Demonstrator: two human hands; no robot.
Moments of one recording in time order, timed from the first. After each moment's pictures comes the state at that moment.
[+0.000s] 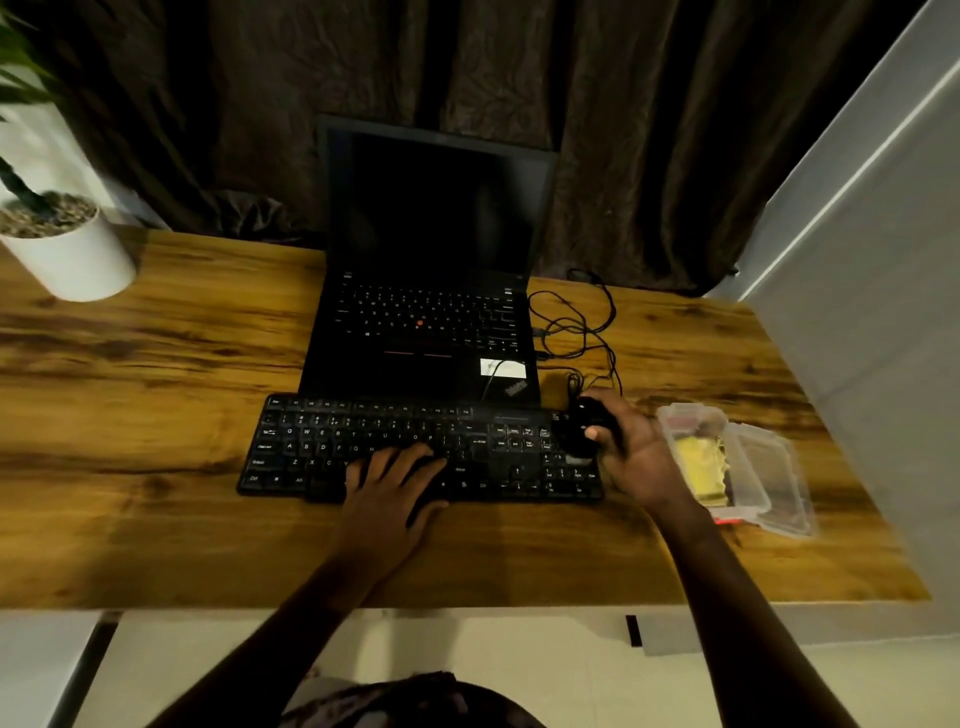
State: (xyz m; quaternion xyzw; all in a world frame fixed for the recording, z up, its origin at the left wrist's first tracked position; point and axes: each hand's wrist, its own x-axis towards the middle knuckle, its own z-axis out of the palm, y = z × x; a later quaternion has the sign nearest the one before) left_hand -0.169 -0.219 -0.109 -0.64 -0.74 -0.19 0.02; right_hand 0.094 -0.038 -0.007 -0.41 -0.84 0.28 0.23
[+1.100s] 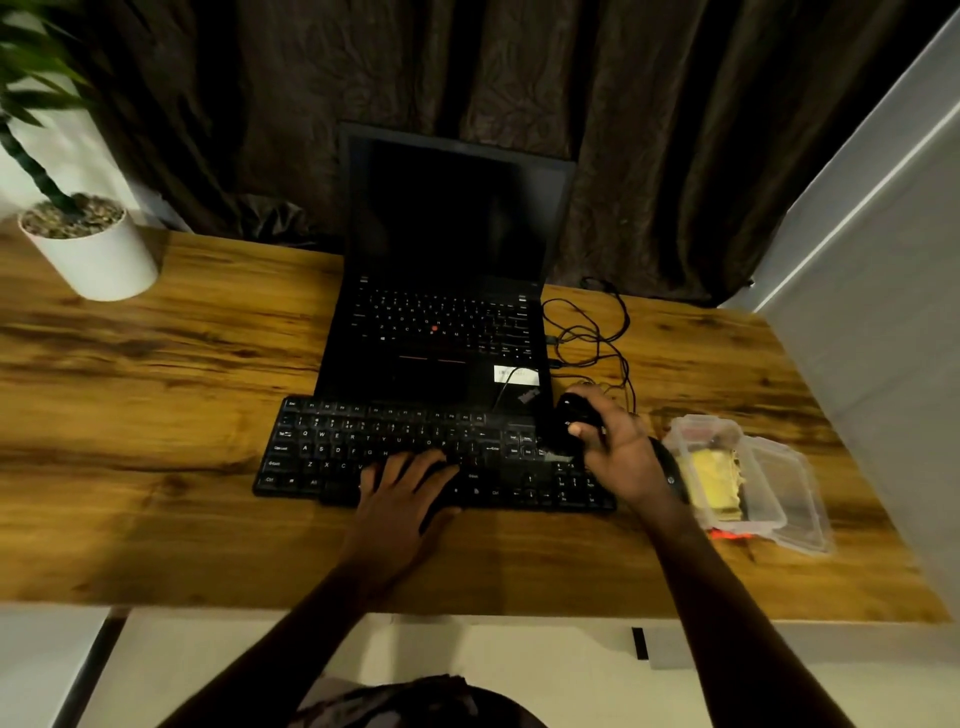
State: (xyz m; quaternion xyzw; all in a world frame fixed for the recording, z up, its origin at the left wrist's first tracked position) left_hand -0.170 -0.221 -0.103 -0.65 -0.74 -0.19 -0.01; right_hand 0.057 -0.048 0.005 -0.42 -0.83 0.29 0.20
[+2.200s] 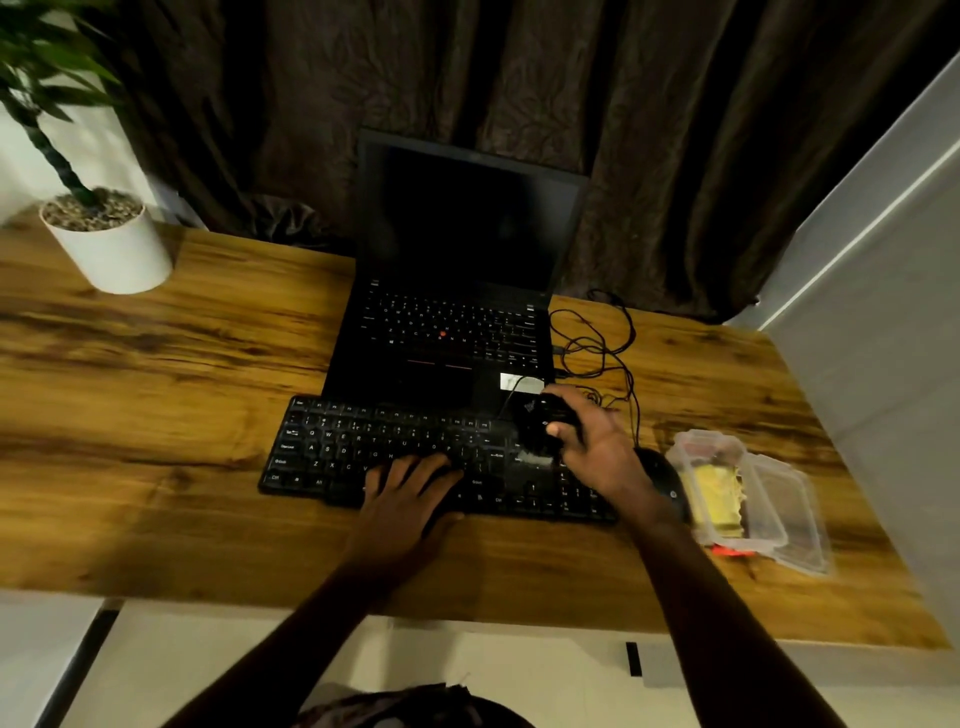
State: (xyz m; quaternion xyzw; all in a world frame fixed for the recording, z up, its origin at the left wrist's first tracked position) left_hand -0.167 -0.222 -0.103 -0.64 -0.74 -0.20 -0.01; right_hand 0.024 -0.046 0.007 -0.43 -0.85 0.27 0.15
